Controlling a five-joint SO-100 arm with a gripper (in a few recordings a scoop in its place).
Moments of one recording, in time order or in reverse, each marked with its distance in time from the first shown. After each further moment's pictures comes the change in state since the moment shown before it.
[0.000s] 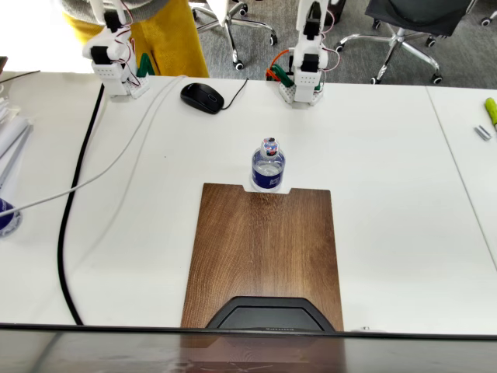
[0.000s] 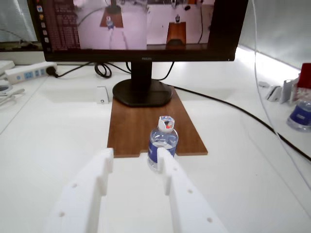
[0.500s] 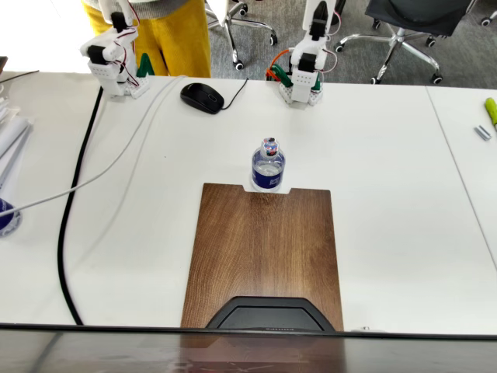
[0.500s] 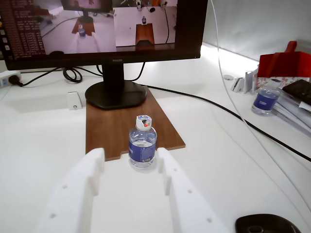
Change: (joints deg) arm 10.3 0.2 2.1 0.0 0.4
